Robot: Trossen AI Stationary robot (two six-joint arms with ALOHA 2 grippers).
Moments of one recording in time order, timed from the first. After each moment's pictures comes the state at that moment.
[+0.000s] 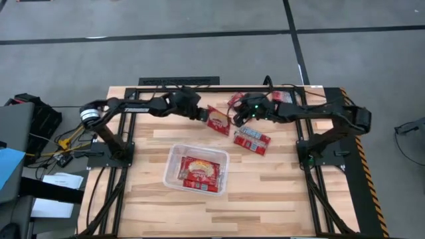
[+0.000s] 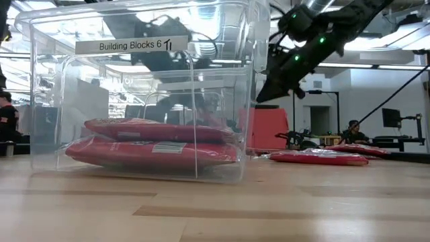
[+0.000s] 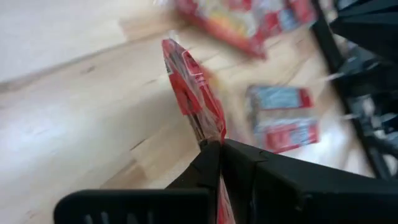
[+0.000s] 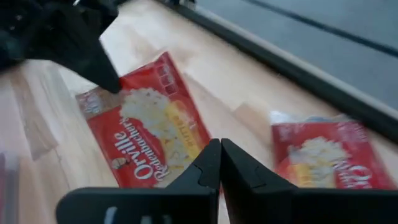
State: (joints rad) left arm 0.45 1.61 0.97 0.03 0.14 -0.76; right arm -0.39 1.38 0.78 0.05 0.16 0.31
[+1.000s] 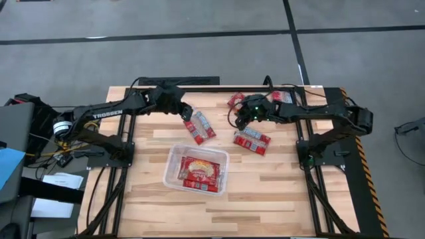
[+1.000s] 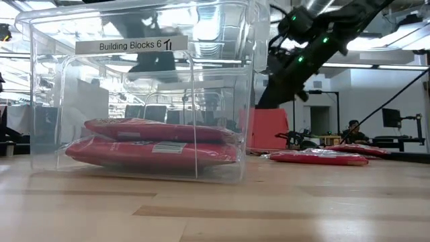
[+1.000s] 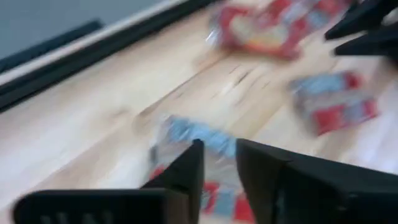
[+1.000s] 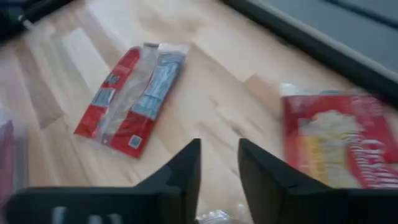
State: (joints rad) left arm 0.48 1.30 0.97 -0.37 -0.07 -0.41; right arm -0.37 1.43 0.78 0.00 0.09 0.32
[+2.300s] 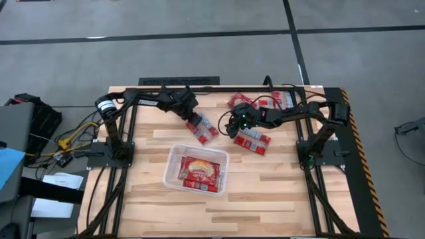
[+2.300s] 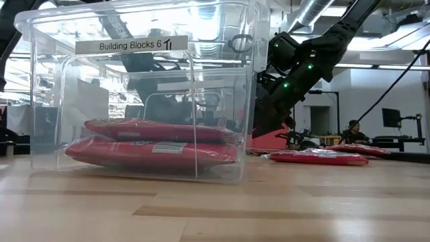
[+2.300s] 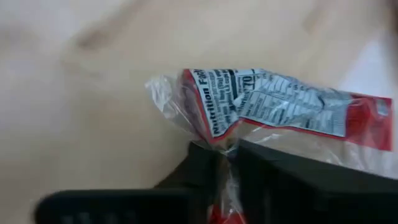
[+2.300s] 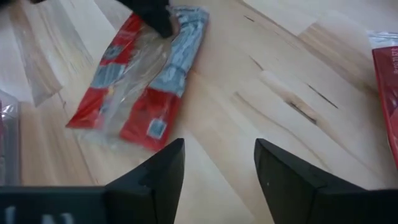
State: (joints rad) left arm 0.59 1.89 0.98 -0.25 0.28 -0.32; right arm -0.33 1.66 0.78 0.16 0.03 0.39
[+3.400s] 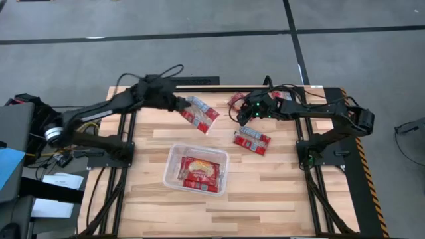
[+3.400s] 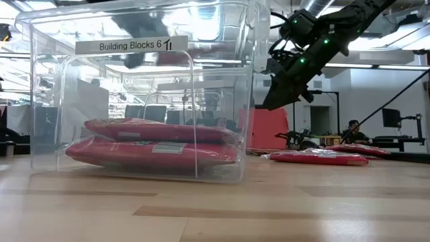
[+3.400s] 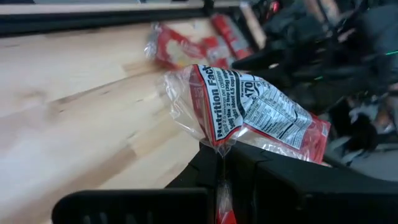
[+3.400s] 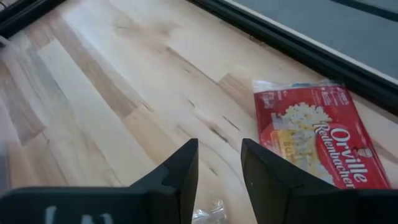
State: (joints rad) left arm 0.47 1.12 0.97 -0.30 0.11 -0.81; right arm -0.43 1.37 0.78 -0.08 0.12 0.36
